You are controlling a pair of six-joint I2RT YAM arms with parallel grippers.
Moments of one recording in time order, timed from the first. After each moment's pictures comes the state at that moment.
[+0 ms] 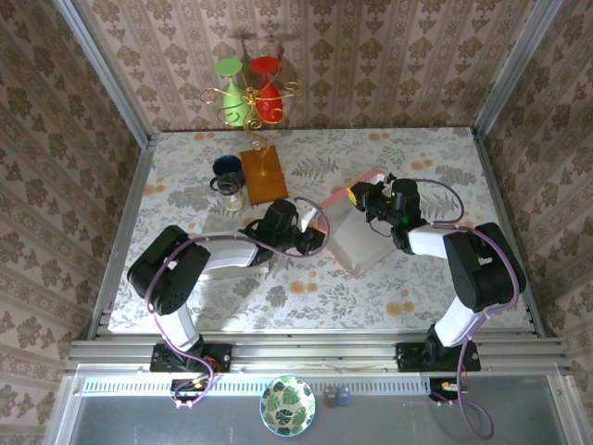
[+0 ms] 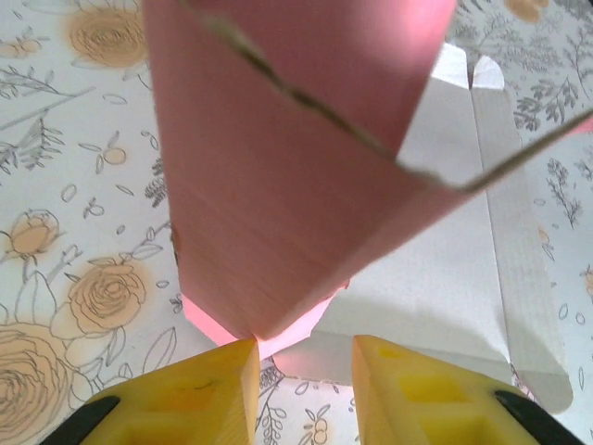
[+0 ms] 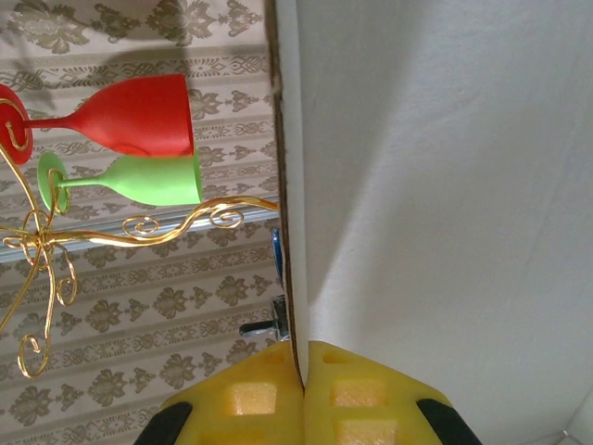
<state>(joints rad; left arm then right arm) -0.77 1.74 0.83 0.31 0.27 -0.17 0.22 1.68 0.71 0.72 -0.44 1.48</state>
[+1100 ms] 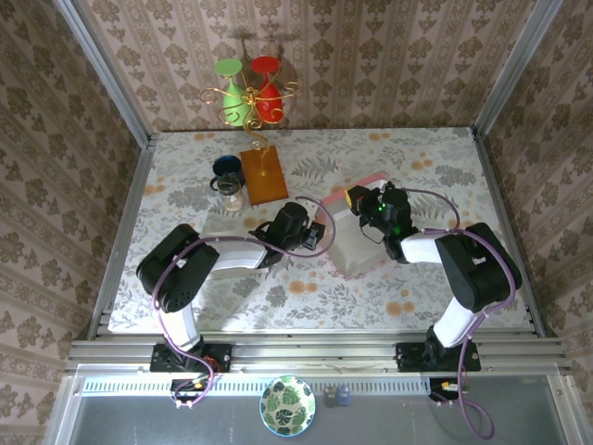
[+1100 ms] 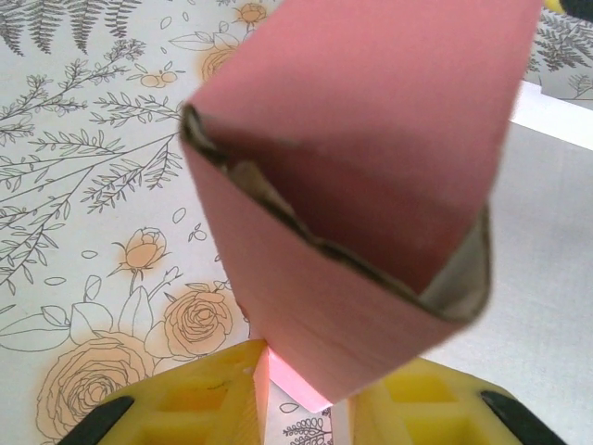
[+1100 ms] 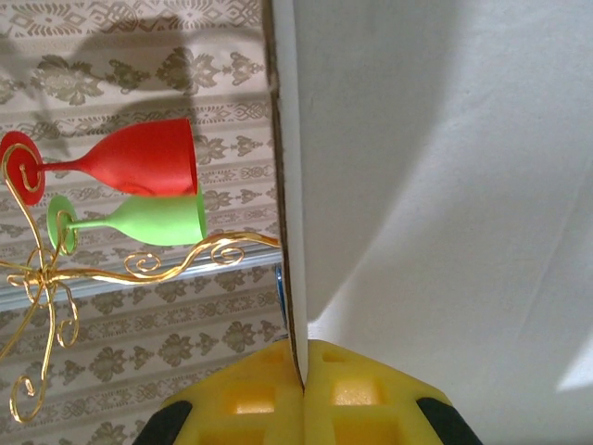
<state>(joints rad) -0.84 1.79 0.88 0.32 -0.04 -0.25 0.32 1.69 0.64 0.83 -0.21 1.55</state>
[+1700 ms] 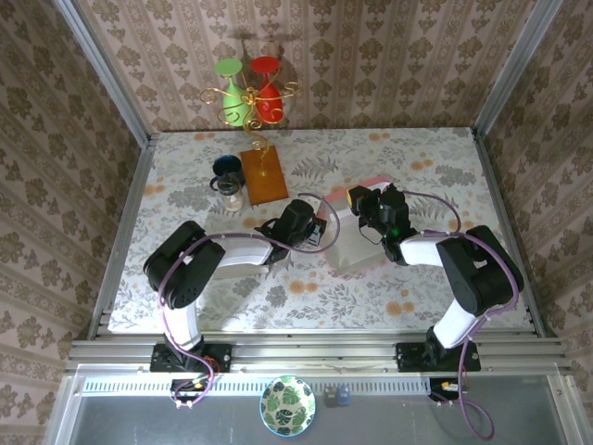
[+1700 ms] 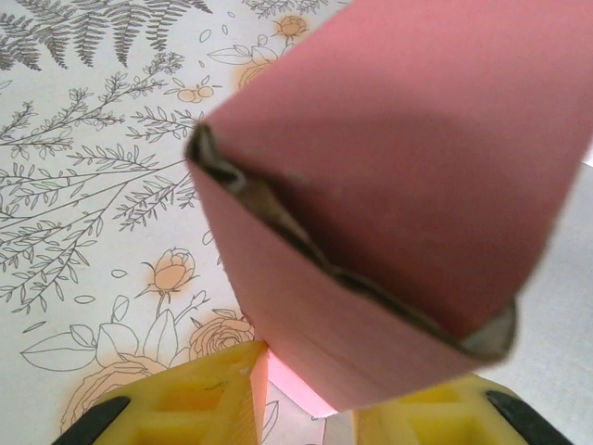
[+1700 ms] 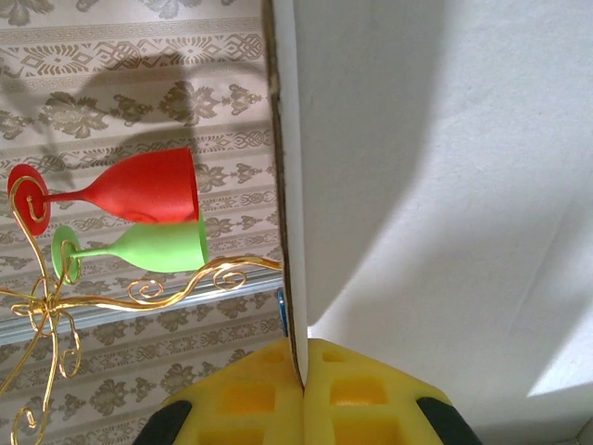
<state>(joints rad) -0.85 1.84 0.95 0.28 -0.13 -0.28 0.34 1.66 0.63 0.80 -0.12 1.58</state>
